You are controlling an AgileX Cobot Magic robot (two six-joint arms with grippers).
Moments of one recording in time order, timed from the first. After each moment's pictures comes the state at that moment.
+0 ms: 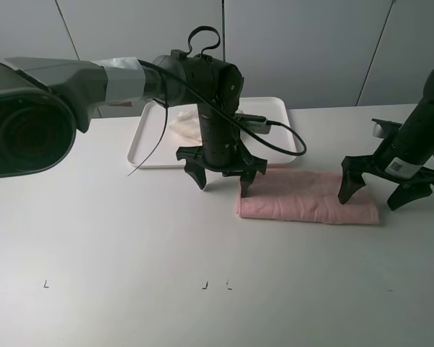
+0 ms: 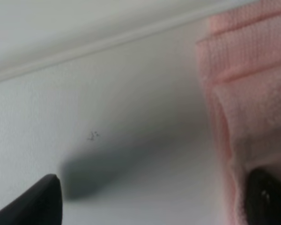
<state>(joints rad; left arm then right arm) -0.74 2.50 -2.05 0.00 1.14 -0.42 -0.05 1.99 -1.04 0.25 0.79 -0.16</state>
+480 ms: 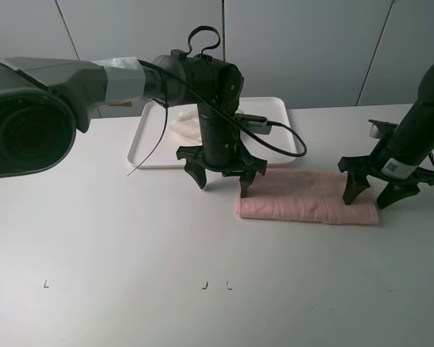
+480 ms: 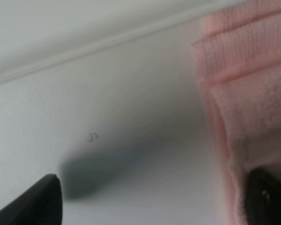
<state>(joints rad) -0.74 2.50 -2.05 0.00 1.14 -0.40 -0.04 2.00 -1.05 0.25 0.77 -0.14</state>
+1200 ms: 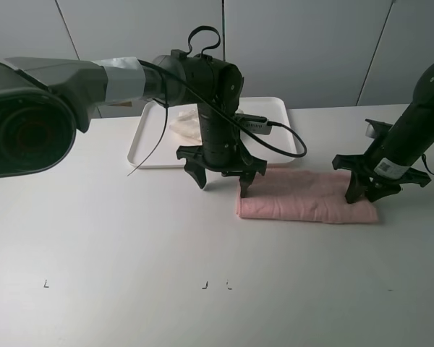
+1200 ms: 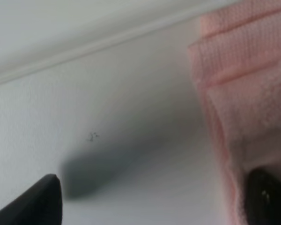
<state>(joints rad) -0.74 2.50 -2.05 0.00 1.14 -0.39 -0.03 2.02 -1.05 0.30 0.74 -0.15</state>
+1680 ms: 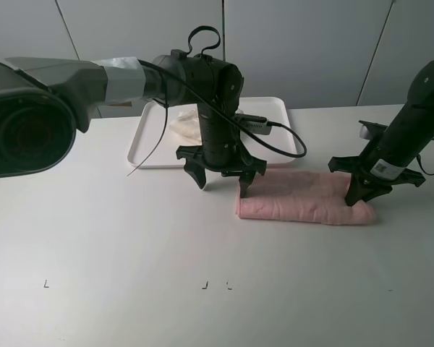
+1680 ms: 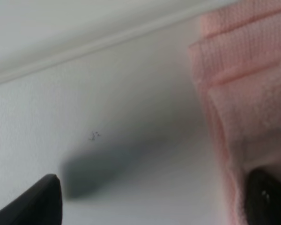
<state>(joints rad) -0.74 2.50 -2.05 0.00 1.14 -0.39 -0.01 2.02 -1.05 0.31 0.77 -0.18</state>
